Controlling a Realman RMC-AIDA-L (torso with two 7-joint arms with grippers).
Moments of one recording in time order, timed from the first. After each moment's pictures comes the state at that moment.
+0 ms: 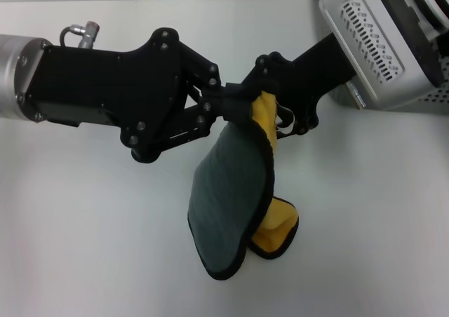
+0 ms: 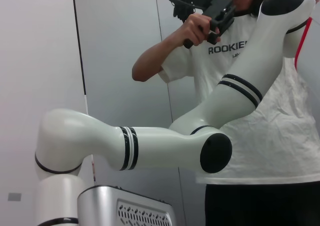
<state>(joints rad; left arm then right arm) -0.64 -1.98 1.04 0.70 1.46 2.03 -1.19 0.94 2.03 -1.36 -1.00 -2.10 -1.48 1.13</state>
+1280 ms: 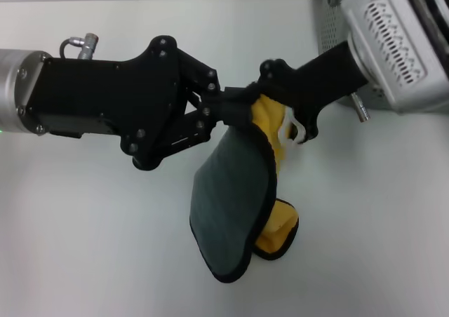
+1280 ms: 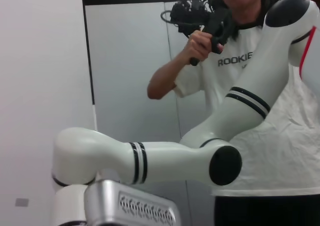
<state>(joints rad) -0.61 -2.00 1.03 0.69 1.45 2.03 -1.19 0.87 2.03 -1.35 -1.00 -2.01 -1.48 1.12</state>
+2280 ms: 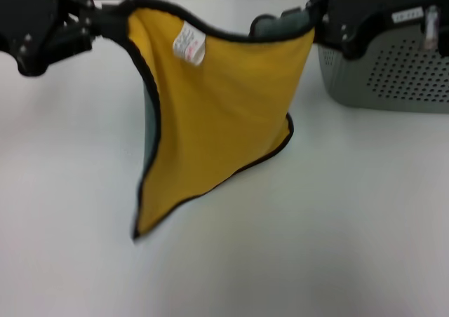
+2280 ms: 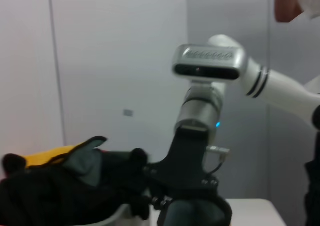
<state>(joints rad) -0.59 -1.83 0.77 0.86 1.64 1.99 -1.46 0.63 2.02 -1.18 -1.52 -1.93 -1.54 1.95</state>
